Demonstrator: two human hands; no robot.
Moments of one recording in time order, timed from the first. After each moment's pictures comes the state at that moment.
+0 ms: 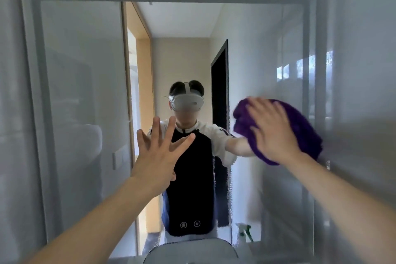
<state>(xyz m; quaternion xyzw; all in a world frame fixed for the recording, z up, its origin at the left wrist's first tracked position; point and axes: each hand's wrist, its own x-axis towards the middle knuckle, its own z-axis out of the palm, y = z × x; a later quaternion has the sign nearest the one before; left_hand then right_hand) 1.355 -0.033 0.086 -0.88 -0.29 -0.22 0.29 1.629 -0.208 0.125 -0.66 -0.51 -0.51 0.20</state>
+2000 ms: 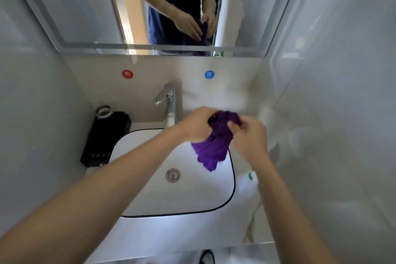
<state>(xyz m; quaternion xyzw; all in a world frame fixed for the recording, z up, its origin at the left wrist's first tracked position) 1.307 -0.309 -0.203 -0.89 -0.18 -0.05 -0.42 1.412 -0.444 -0.242 -0.83 -0.29 0.09 0.46</state>
